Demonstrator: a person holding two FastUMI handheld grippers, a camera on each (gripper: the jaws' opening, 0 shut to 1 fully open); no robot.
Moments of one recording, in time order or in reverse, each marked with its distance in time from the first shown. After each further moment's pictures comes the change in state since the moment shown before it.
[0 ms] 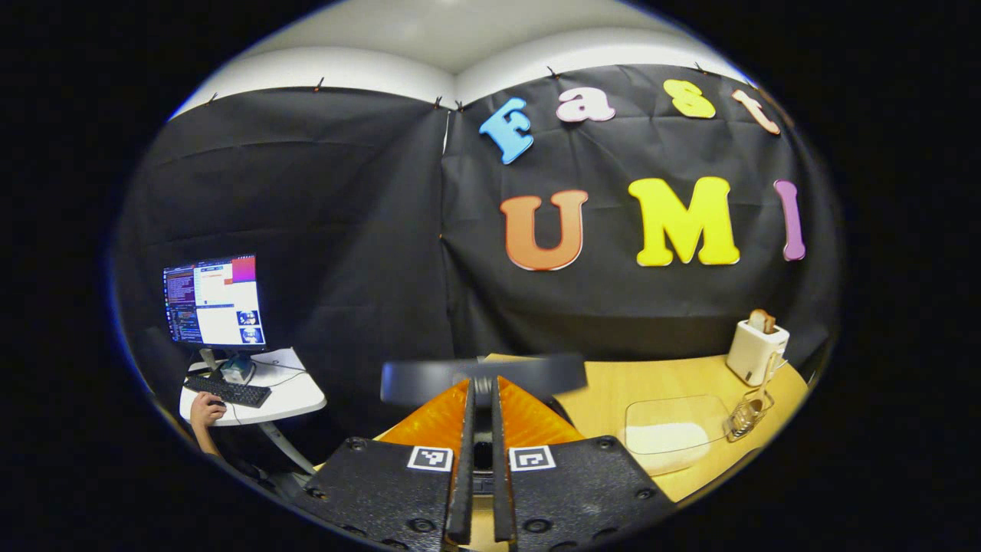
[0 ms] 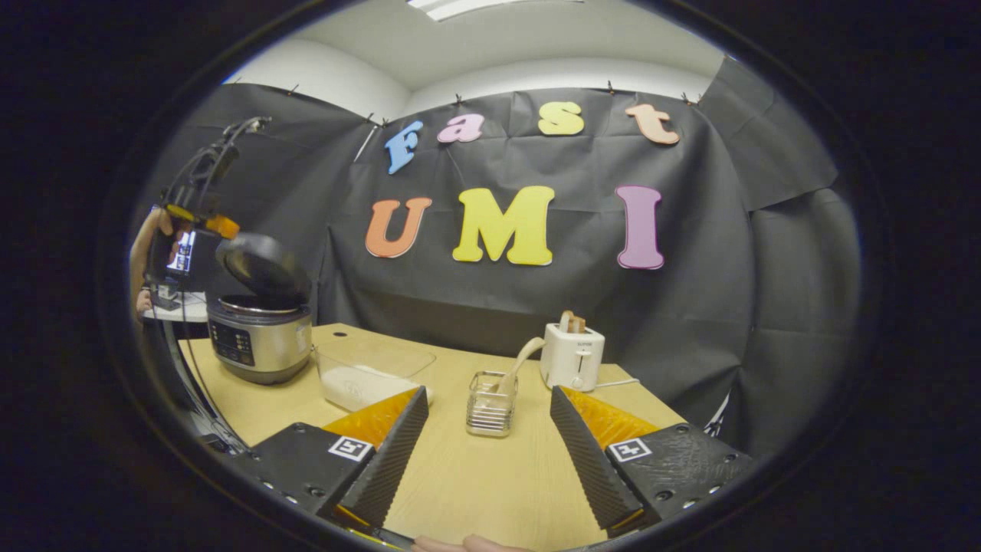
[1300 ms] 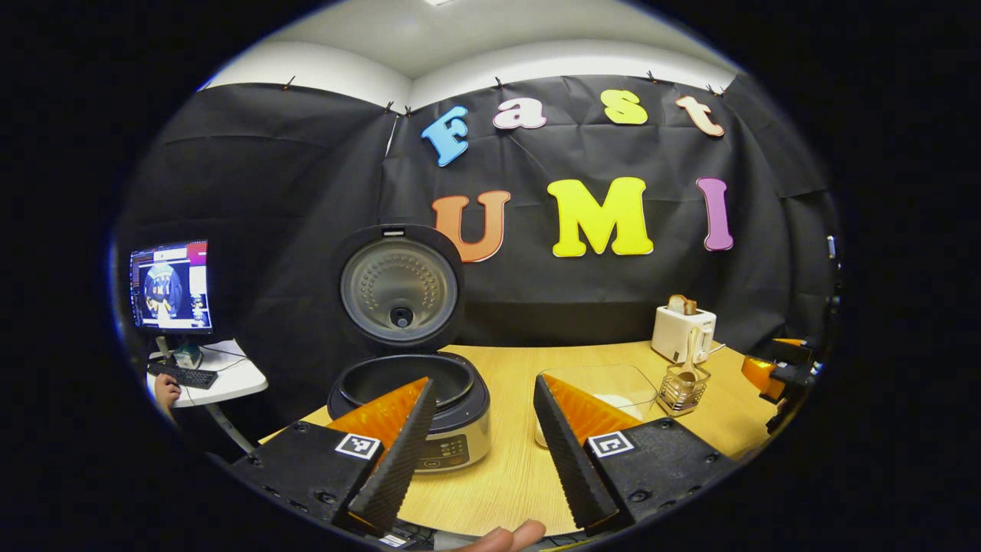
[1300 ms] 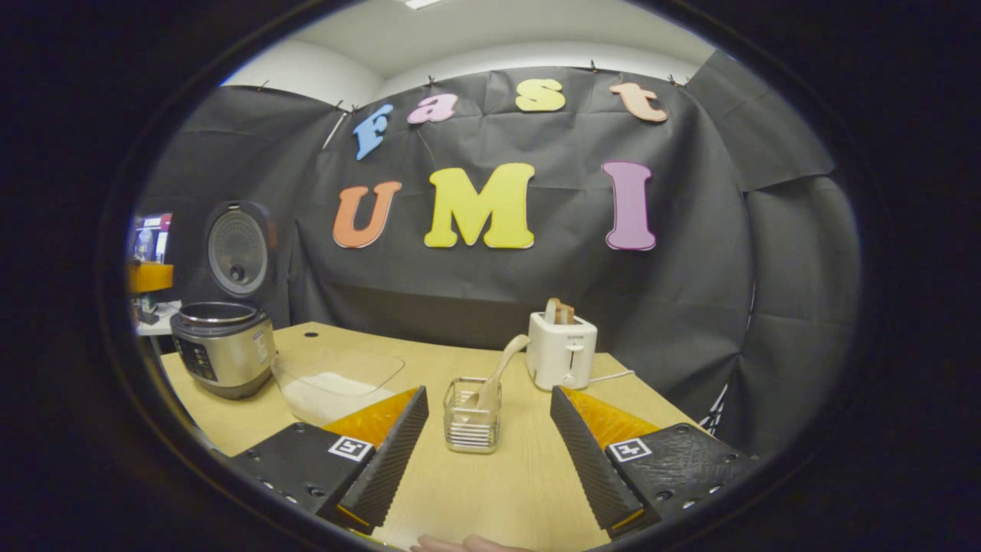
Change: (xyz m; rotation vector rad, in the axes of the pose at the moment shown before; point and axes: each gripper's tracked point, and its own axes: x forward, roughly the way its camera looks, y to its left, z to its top) left arm -0.061 -0.064 -0.064 0.015 -0.013 -0.192; right arm 0.094 -0.016 0.014 0.075 0.075 -0.075
